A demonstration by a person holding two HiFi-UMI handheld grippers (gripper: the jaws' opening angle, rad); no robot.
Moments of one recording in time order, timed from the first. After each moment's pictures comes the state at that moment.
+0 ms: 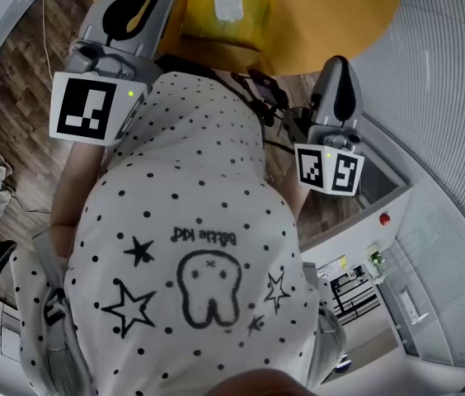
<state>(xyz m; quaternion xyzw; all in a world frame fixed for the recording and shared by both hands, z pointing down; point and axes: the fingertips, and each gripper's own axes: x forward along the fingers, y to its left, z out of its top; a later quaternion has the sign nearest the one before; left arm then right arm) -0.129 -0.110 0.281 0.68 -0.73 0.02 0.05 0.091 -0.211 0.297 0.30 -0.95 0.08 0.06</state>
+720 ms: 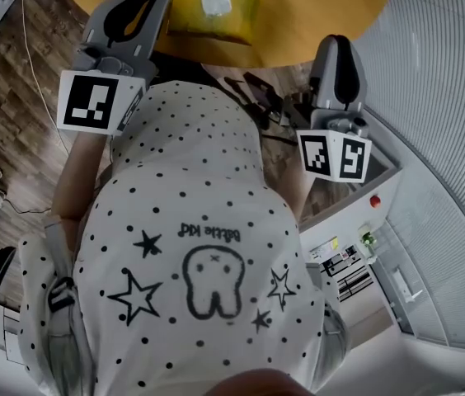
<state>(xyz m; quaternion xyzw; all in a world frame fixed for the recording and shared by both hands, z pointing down) -0.118 -0.097 0.312 0.67 -0.73 0.00 0.09 0.073 -0.213 0.269 0.28 -0.95 0.06 0.09</state>
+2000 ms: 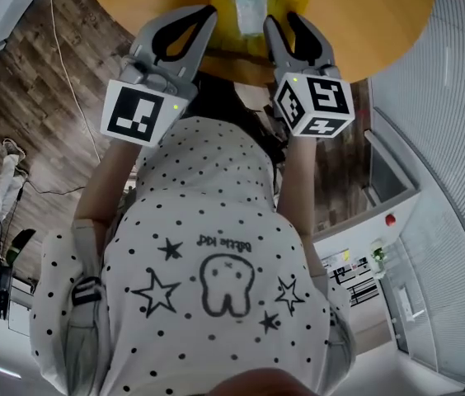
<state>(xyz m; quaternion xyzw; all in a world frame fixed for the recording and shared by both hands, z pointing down) -0.107 -0.127 0.332 0.69 -0.71 0.01 0.14 -0.029 -0.205 0.402 0.16 -0.93 0.15 0.29</state>
